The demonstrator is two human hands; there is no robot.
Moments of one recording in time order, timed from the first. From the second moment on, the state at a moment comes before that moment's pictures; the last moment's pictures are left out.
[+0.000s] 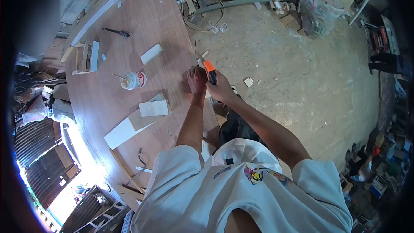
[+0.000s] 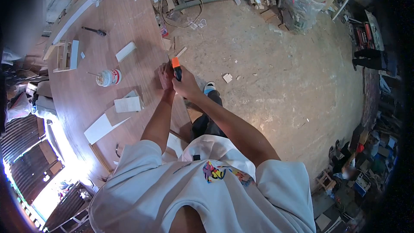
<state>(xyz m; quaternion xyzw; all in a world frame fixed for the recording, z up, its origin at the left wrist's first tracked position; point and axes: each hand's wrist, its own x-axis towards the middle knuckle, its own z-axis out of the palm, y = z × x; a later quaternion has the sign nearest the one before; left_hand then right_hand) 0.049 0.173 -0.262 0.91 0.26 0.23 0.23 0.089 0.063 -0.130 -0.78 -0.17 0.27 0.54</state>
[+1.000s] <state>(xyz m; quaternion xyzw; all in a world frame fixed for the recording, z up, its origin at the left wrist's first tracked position) 0.049 0.174 -0.260 0.89 0.24 0.28 0.27 0.067 0.006 -0.034 -0.78 -0.15 0.36 0.49</state>
